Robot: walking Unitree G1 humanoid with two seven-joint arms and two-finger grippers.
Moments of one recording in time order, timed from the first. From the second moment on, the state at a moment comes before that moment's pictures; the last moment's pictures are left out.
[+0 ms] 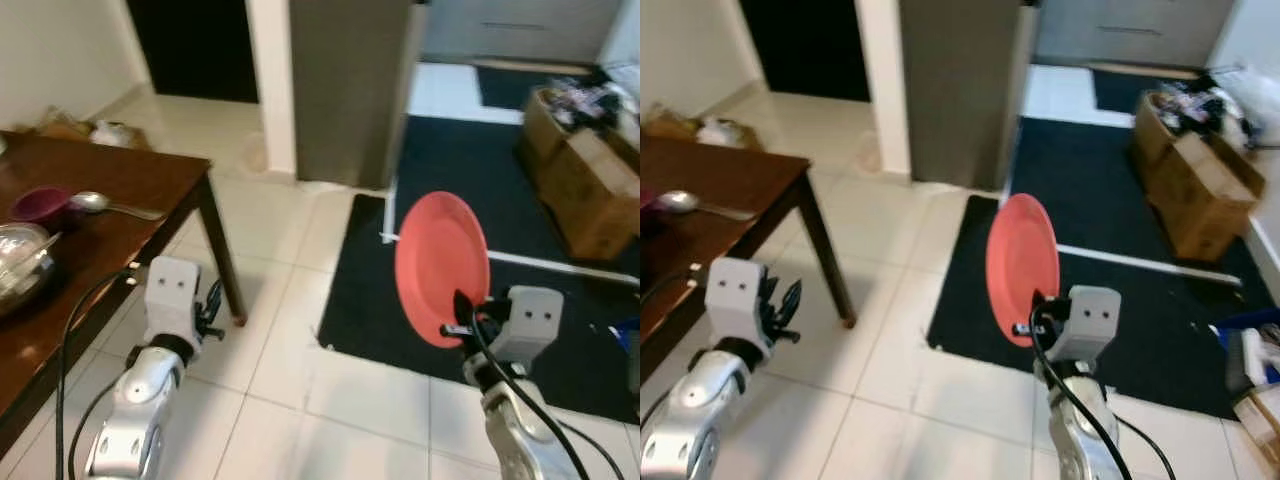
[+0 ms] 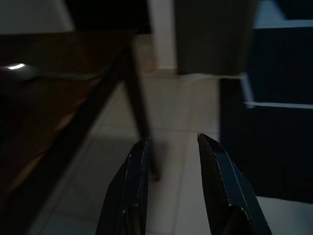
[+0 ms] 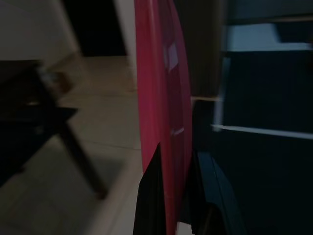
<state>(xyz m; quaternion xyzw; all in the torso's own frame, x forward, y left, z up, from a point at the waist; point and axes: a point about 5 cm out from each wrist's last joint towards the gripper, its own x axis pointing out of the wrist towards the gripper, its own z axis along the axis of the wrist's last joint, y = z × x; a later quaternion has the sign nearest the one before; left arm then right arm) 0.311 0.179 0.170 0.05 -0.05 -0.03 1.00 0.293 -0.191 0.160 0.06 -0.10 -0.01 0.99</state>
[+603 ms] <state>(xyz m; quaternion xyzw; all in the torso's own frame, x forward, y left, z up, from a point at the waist) 0.310 0.174 0.169 0.05 -0.05 -0.03 1.00 0.294 -0.190 0.159 0.06 -0.10 0.00 0.99</state>
